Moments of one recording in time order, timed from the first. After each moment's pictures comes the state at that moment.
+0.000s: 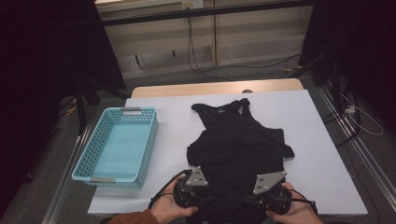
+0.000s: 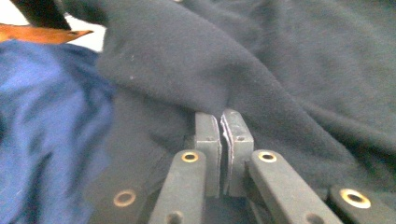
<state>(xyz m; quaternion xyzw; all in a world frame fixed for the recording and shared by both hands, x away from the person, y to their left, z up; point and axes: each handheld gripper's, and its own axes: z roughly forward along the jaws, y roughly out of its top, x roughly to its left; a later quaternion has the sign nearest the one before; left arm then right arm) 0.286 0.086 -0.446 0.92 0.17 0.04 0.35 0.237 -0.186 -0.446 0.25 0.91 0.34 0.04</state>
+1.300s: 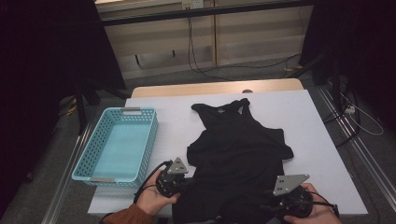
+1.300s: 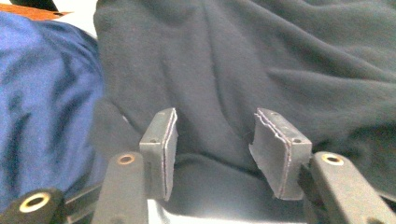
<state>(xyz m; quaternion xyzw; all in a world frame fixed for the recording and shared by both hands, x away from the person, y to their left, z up) 0.313 0.128 -0.438 0.91 0.24 0.05 0.34 0.227 -0.233 -0.445 0.27 0.90 0.33 0.07</state>
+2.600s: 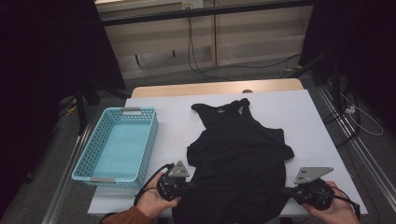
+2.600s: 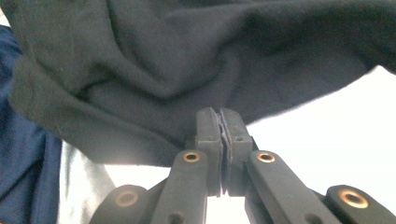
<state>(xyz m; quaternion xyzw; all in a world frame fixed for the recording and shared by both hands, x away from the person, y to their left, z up) 0.304 0.127 -0.439 0.91 0.23 0.03 0.34 0.231 -0.283 -0.443 0.36 0.88 0.31 0.11</state>
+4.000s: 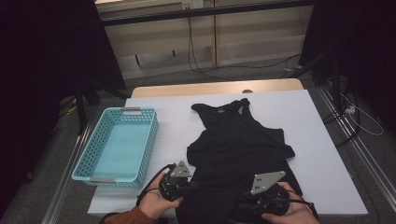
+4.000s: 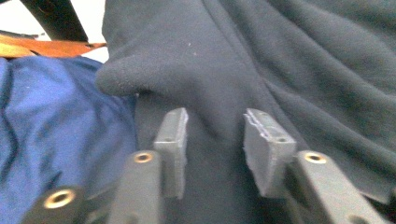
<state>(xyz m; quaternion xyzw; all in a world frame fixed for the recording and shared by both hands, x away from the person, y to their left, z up) 0.306 0.122 -0.441 0.91 0.23 0.03 0.34 0.239 -0.174 -0.441 0.24 0.90 0.35 0.05</state>
